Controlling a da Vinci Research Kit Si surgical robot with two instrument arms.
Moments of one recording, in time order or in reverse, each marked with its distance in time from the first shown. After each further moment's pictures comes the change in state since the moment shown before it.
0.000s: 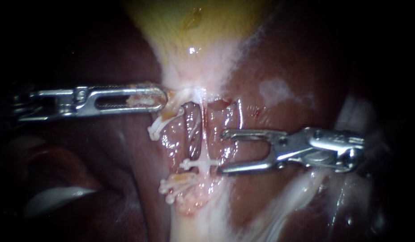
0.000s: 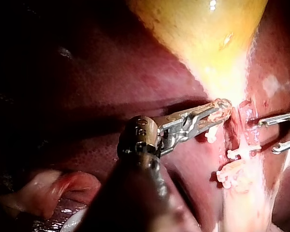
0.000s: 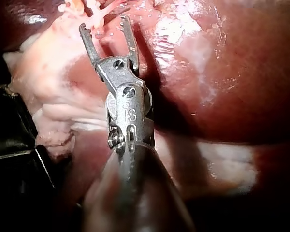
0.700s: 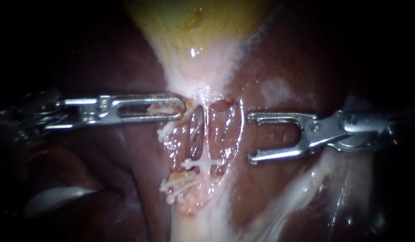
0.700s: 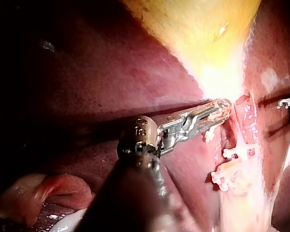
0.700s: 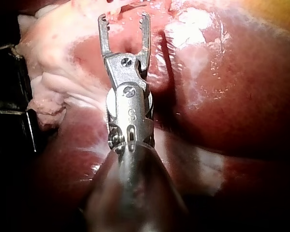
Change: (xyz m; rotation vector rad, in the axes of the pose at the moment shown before) right arm 0.002 0.000 -0.004 0.013 -0.003 -0.095; left arm 0.003 0.003 0.007 -0.012 0.029 0.027
